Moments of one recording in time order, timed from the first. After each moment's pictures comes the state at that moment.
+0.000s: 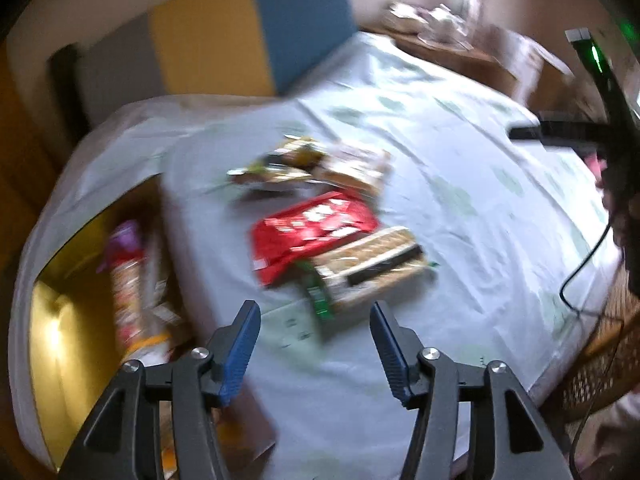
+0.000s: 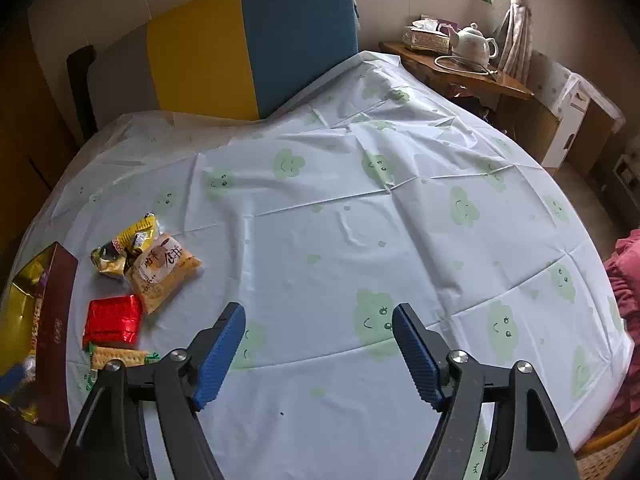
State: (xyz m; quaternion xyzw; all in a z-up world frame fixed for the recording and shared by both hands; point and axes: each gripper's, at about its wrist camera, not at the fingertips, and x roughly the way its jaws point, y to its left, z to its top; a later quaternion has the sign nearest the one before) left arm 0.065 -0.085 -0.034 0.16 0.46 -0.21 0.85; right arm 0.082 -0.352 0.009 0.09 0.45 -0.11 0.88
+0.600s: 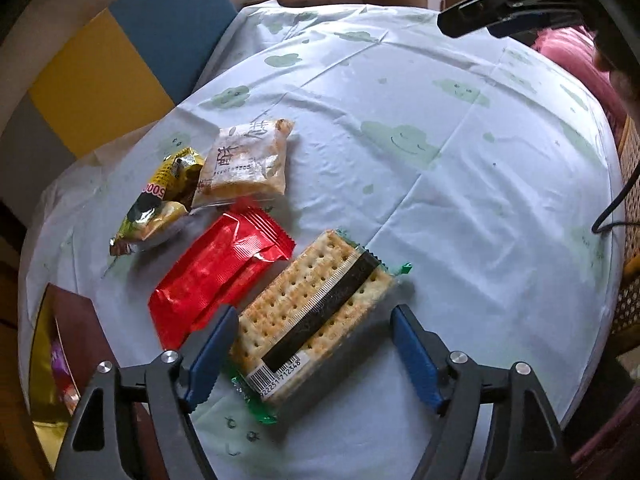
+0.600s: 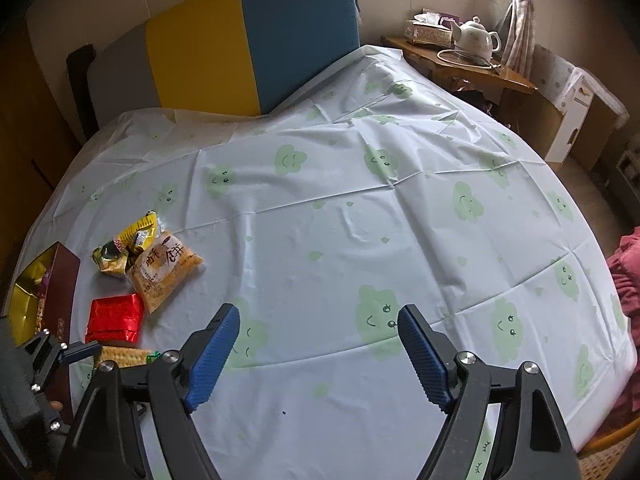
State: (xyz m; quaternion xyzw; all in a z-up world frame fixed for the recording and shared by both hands) left arm 0.091 -0.158 -0.086 0.30 0.45 -0.30 0.79; right arm 0.088 -0.353 0.005 0.10 0.47 -0.10 0.87
